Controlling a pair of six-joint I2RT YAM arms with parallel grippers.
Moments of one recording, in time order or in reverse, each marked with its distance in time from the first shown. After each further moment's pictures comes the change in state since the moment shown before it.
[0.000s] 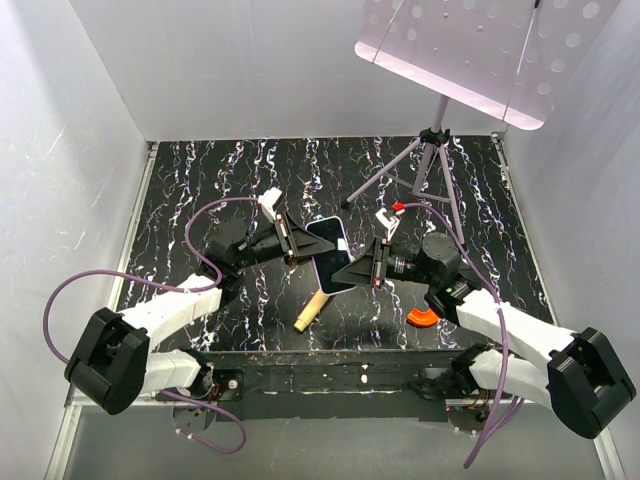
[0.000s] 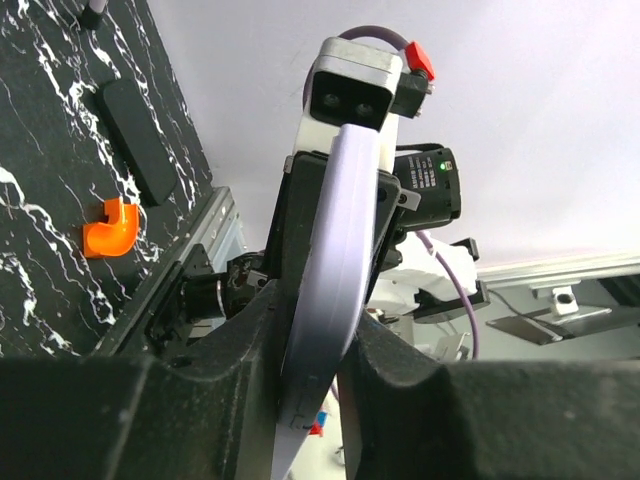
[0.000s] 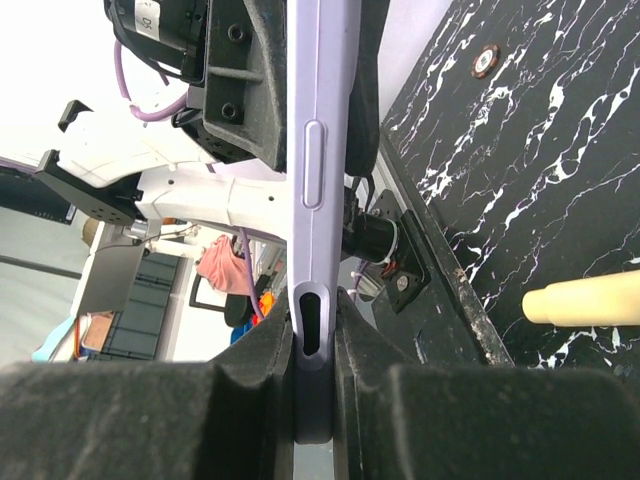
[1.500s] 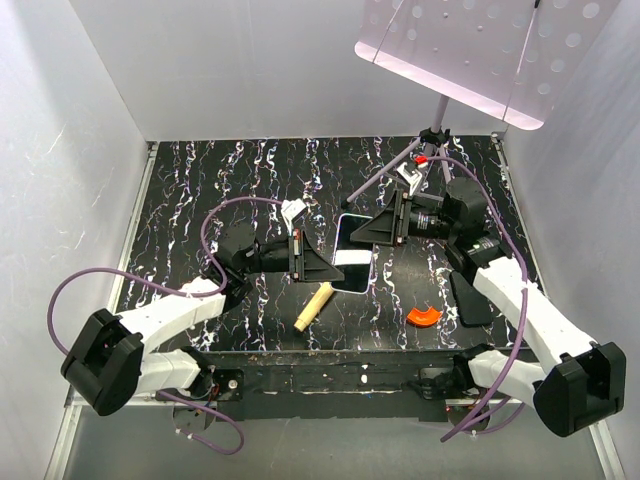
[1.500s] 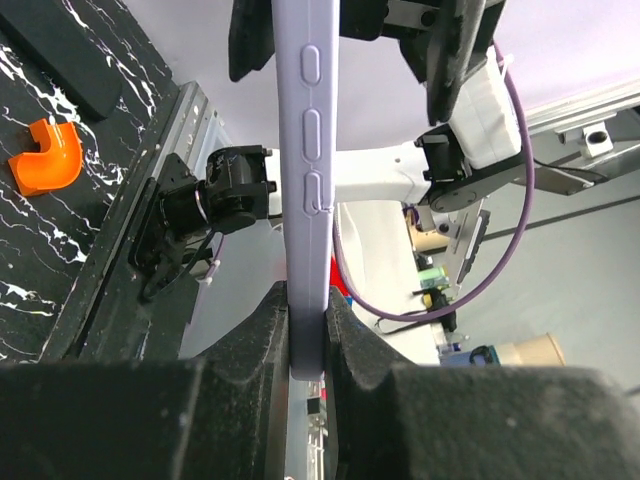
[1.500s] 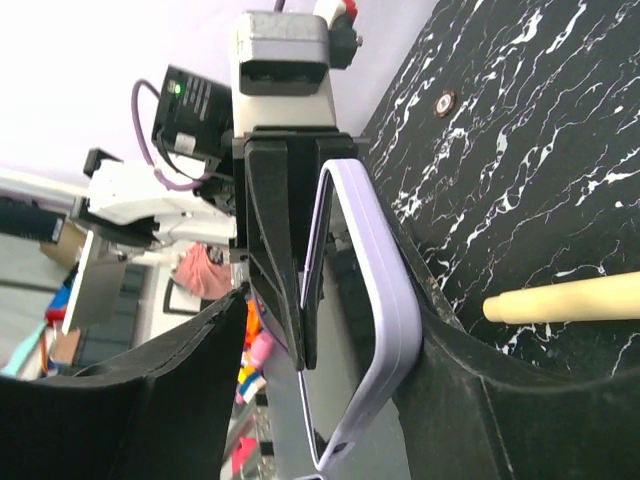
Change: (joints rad) left arm -0.112 -0.018 0.013 0.008 0.175 0.128; right arm -0.251 0.033 0.394 -0.512 -0.187 -0.152
